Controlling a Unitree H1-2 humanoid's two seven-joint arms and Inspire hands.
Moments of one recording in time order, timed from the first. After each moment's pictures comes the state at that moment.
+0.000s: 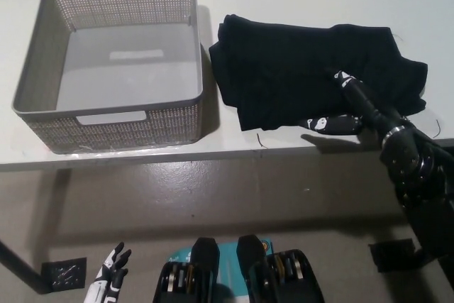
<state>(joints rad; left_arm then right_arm) 0.15 0.13 -0.02 0.27 0.10 -0.44 0.02 -0.66 -0.27 0.26 0.35 -0.55 0.30 0.23</state>
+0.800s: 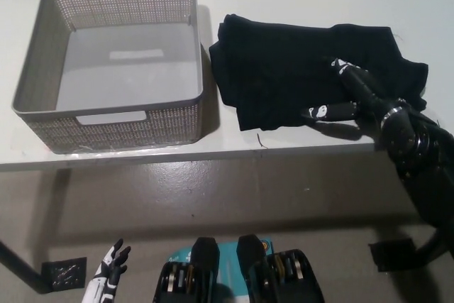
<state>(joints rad) 0.14 0.13 -0.01 0.27 0.10 -0.44 0.02 -0.80 -0.28 0.30 0.66 -0.55 0.09 0.16</state>
